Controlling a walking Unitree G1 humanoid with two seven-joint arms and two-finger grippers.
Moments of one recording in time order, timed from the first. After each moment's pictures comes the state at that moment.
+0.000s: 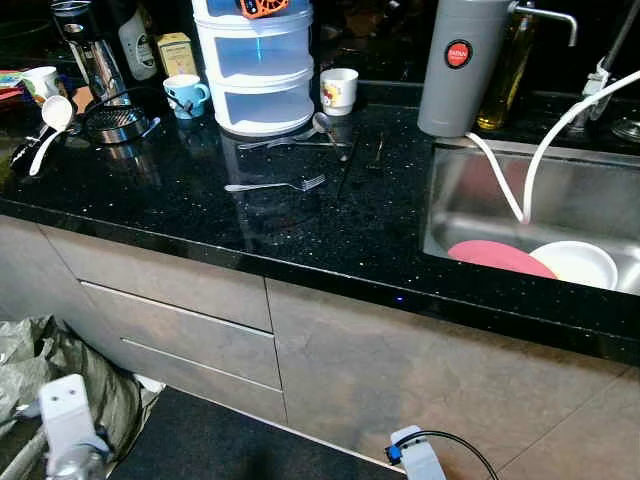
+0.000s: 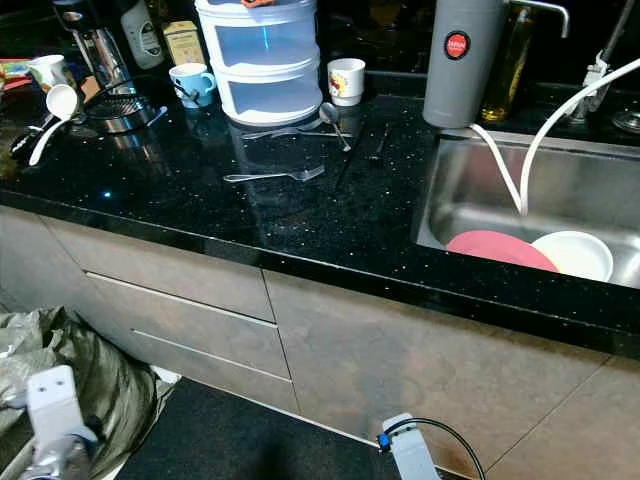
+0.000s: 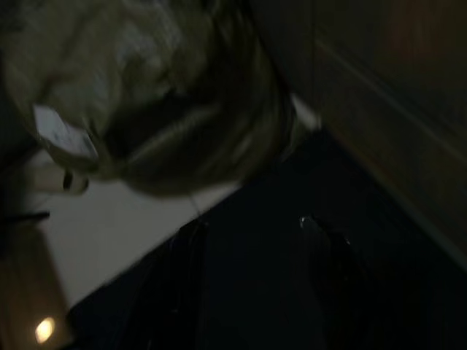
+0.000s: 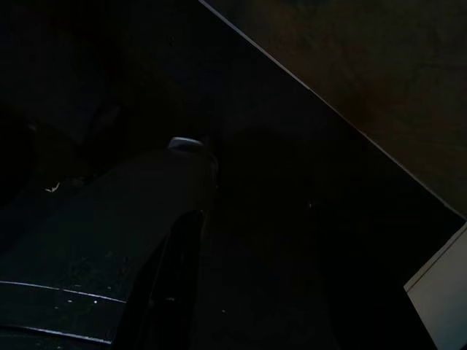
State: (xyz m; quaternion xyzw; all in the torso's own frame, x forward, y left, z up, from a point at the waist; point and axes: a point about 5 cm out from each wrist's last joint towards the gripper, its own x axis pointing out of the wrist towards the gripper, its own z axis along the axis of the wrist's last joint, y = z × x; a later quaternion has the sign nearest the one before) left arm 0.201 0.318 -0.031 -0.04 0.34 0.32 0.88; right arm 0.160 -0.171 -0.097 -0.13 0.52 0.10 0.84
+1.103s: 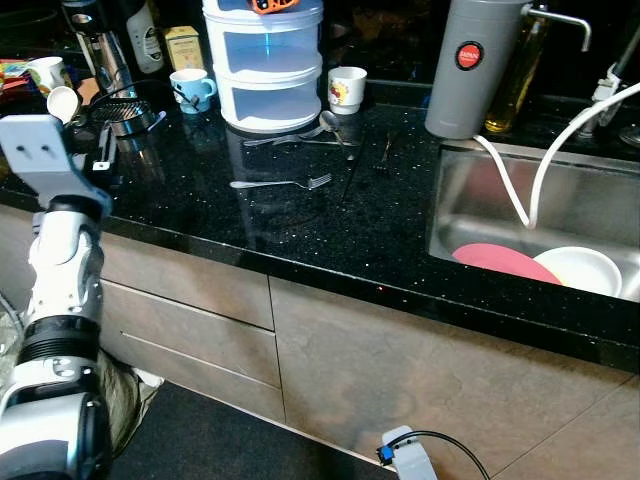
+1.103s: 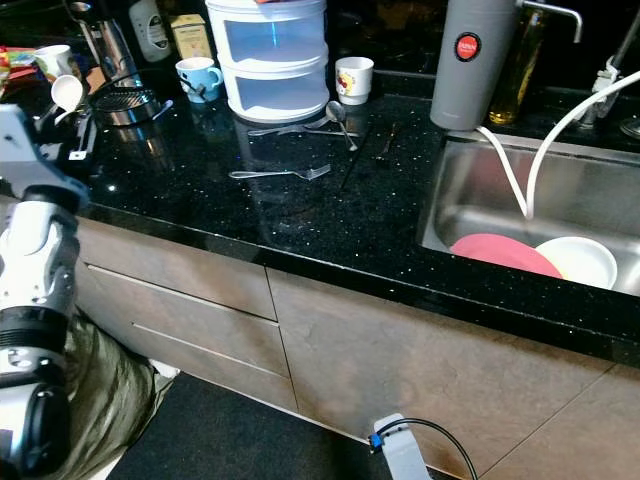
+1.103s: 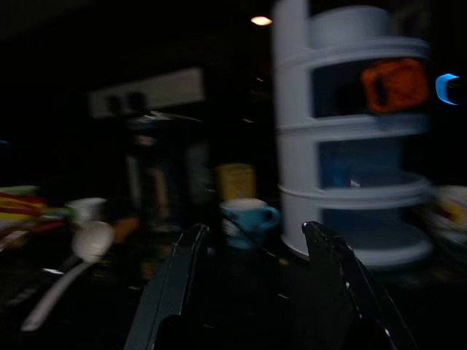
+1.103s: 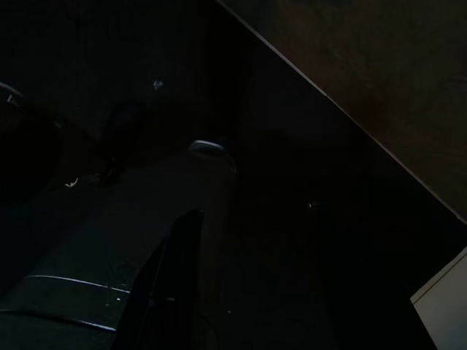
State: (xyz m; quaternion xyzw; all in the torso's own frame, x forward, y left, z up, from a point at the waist) left arm 0.361 0.257 0.237 0.03 -0.22 0.03 0.98; right arm 0.160 -0.165 -0.097 -0.12 0.52 0.11 0.84
